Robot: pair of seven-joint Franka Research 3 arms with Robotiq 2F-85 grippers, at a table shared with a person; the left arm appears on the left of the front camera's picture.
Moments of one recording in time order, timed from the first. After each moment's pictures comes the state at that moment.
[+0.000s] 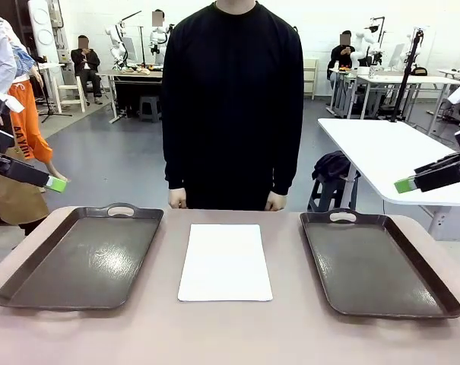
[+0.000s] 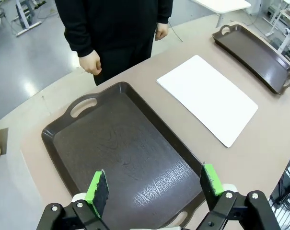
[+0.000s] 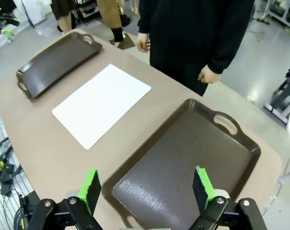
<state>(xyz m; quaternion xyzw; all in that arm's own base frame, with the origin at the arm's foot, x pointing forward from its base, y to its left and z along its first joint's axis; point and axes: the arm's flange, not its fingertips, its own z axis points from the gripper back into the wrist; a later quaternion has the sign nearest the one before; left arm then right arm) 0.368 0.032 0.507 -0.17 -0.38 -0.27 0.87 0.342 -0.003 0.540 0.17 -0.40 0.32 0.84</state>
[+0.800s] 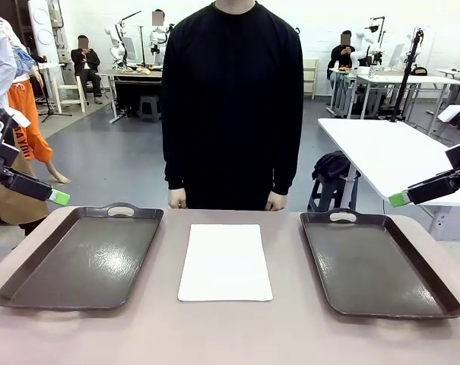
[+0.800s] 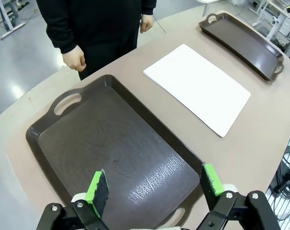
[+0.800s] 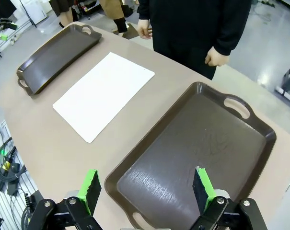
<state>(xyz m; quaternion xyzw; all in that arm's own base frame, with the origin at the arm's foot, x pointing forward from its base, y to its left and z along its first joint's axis) 0.374 0.032 0.481 -0.19 -0.36 -0.30 0.86 0.359 -0.004 0.508 0.19 -0.36 0.30 0.86</state>
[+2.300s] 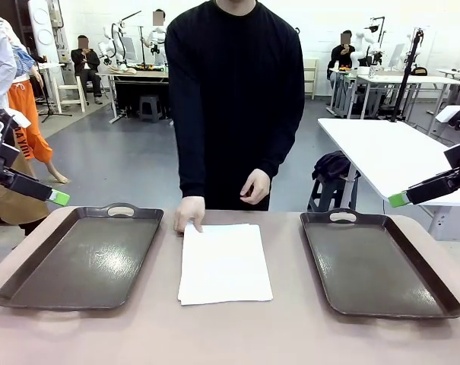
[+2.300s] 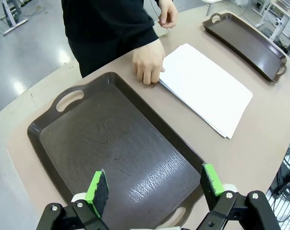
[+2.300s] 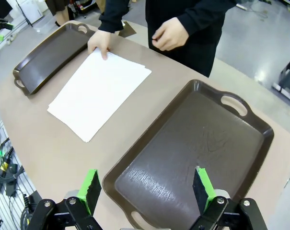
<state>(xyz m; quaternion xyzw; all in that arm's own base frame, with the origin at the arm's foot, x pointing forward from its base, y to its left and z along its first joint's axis) 0.374 0.032 0.481 -0.18 -0.35 -0.29 0.87 0.359 -0.002 0.509 0.18 -0.36 0.30 0.87</state>
